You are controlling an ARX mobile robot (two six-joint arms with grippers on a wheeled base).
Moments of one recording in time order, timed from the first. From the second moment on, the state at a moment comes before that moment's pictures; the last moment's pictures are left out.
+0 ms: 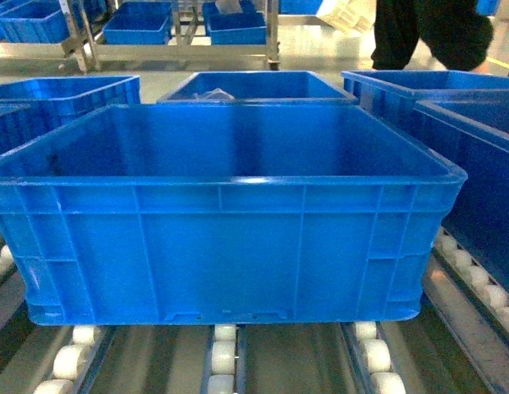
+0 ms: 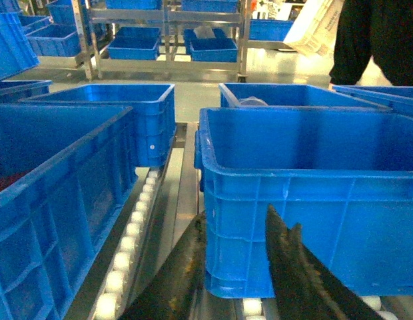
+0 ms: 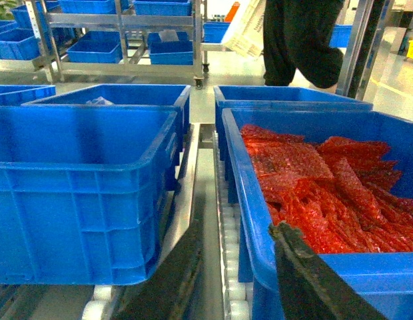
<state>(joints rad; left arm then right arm) 0.00 0.01 0.02 -0.01 0.00 -0.01 0.00 0.00 0.01 0.00 0.00 0.00</state>
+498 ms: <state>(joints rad) 0.00 0.01 0.02 -0.01 0.00 -0.01 0.00 0.00 0.01 -0.01 0.00 0.00</state>
